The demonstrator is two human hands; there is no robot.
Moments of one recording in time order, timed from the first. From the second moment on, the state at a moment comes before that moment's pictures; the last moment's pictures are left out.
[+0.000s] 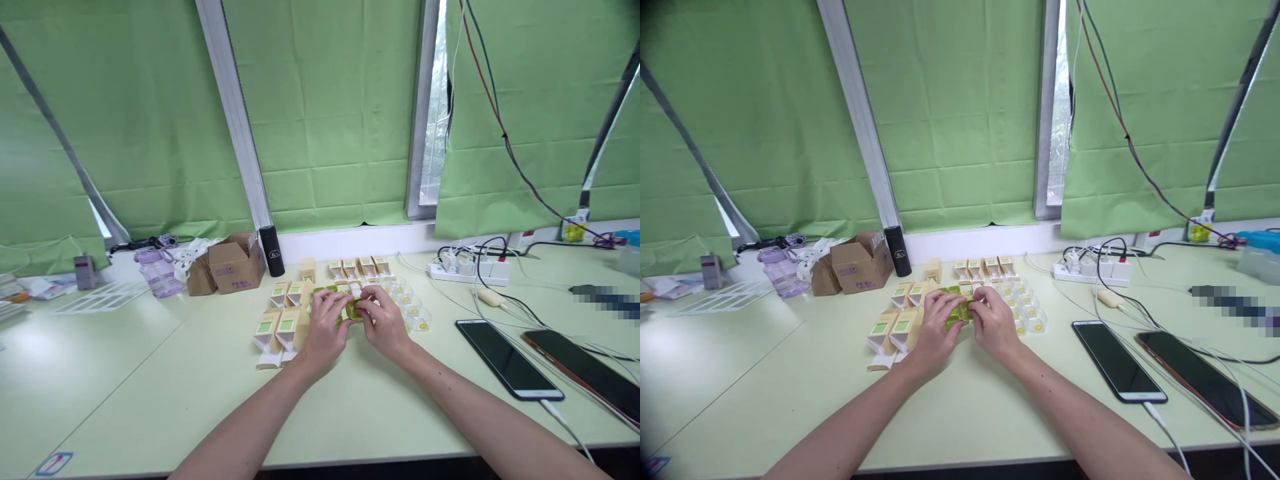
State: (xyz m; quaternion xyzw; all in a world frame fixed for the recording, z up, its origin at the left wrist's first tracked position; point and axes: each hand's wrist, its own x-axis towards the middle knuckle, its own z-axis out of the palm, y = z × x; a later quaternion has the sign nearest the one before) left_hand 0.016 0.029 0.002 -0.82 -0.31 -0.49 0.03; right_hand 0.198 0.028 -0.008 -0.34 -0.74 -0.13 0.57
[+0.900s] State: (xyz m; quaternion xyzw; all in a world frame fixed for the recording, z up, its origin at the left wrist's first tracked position) left_hand 0.016 0.031 0.001 -0.81 -0.35 -0.46 0.06; right_hand 0.198 0.025 -0.006 -0.37 -0.73 -0.17 0.55
